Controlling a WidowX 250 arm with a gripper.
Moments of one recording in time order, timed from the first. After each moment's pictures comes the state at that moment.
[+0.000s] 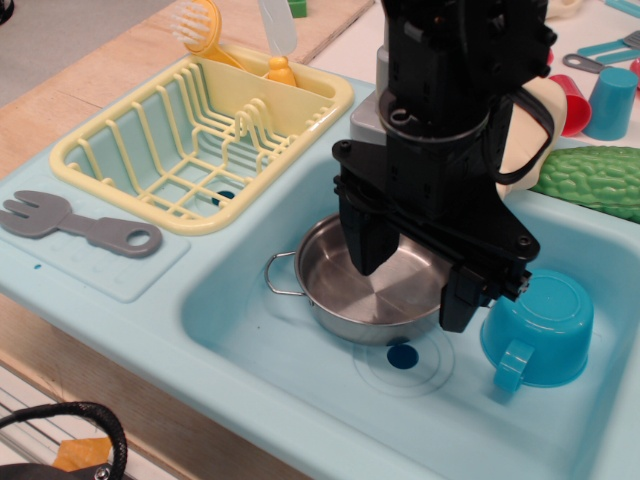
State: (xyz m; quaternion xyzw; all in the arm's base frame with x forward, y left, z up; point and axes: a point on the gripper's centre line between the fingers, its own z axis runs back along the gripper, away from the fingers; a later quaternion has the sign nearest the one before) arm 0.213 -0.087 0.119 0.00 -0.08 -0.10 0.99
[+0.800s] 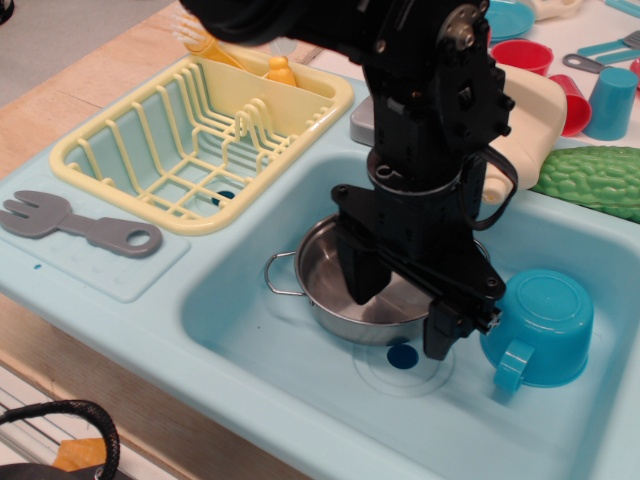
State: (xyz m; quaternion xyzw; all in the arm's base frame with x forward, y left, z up) arm 0.223 -0.080 0.078 -0.02 -0.07 -0.14 0.99
